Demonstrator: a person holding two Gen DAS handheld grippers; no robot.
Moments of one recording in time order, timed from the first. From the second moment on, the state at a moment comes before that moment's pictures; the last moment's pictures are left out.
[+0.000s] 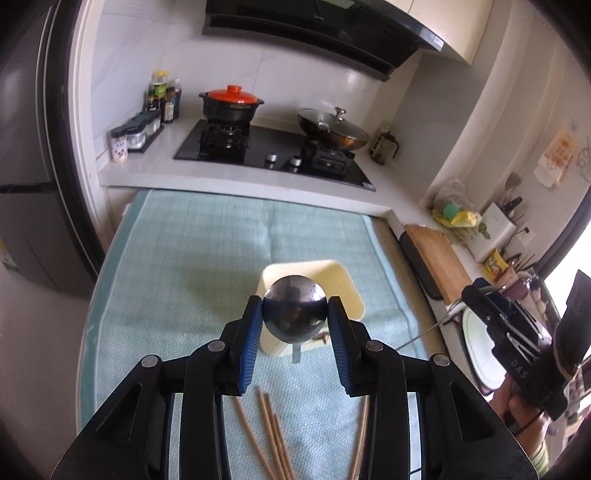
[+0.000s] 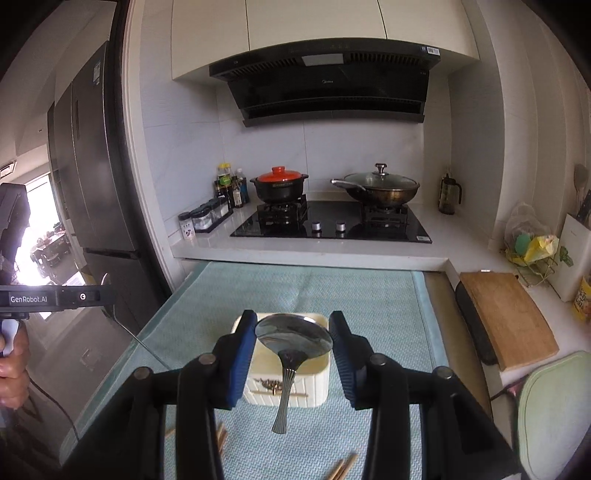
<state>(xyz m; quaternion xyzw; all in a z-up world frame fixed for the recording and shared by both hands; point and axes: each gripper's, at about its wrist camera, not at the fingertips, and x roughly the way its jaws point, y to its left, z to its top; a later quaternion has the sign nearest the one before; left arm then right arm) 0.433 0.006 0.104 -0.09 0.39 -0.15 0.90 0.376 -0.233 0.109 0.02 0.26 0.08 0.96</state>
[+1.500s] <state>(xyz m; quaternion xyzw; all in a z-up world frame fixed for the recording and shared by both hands) 0.355 -0.008 0.025 -0.01 0.32 -0.09 0.94 0.312 -0.310 0.083 0.08 0.20 0.12 0.97</state>
